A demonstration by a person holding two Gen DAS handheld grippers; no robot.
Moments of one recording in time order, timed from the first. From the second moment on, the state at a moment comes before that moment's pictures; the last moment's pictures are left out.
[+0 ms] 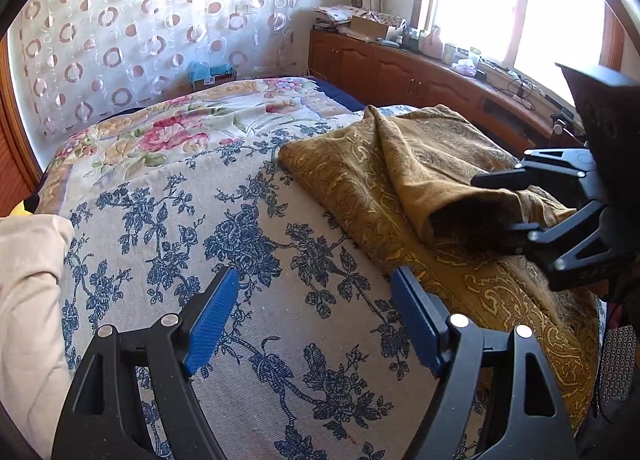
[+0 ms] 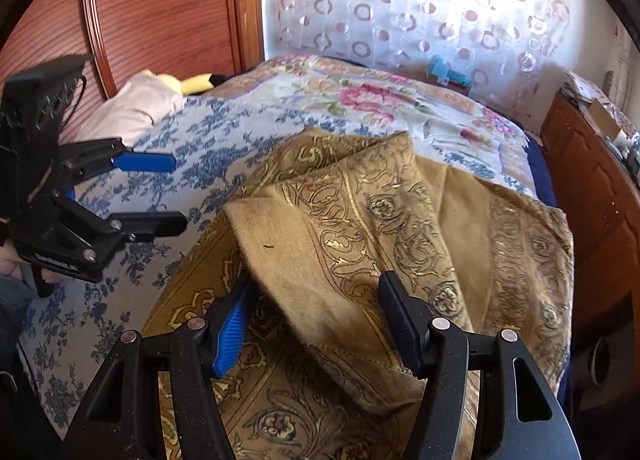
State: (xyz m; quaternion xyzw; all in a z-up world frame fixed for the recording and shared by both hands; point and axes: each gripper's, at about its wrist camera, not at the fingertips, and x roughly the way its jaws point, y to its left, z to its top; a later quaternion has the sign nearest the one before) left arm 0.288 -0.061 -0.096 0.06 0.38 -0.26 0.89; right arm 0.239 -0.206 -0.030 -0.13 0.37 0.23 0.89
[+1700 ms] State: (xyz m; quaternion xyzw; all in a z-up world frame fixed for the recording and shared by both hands) left arm 0.282 -0.072 -0.104 0.06 0.39 -0.27 0.88; right arm 0.318 -0.323 -0.007 -0.02 0.38 0.09 0.92
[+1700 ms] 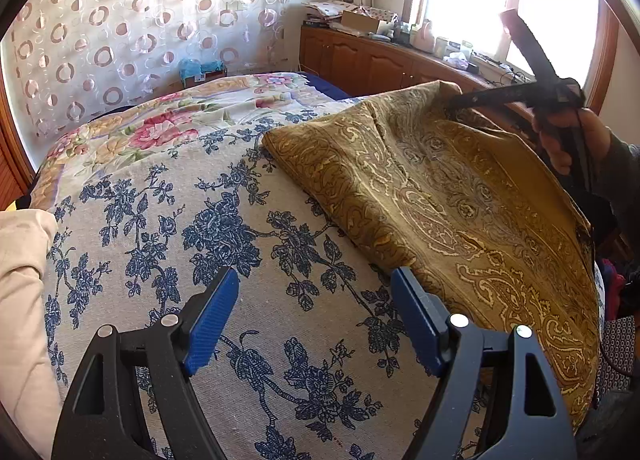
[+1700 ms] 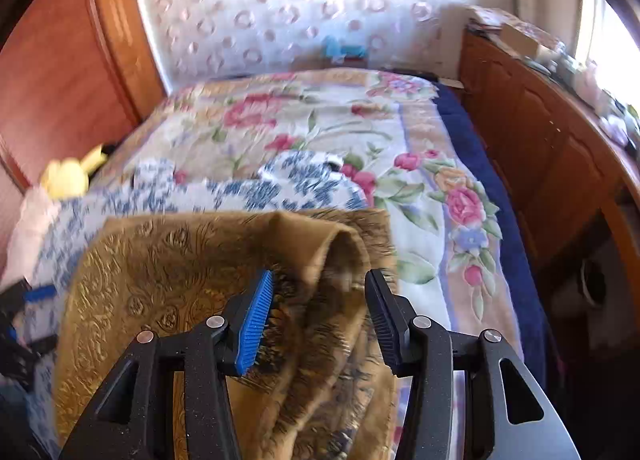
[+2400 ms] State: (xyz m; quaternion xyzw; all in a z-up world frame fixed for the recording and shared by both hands) left arm 0.279 -0.073 -0.102 0.06 0.39 -0.27 0.88; right arm 0.342 -0.340 -0.026 -0.04 0.40 0.06 0.91
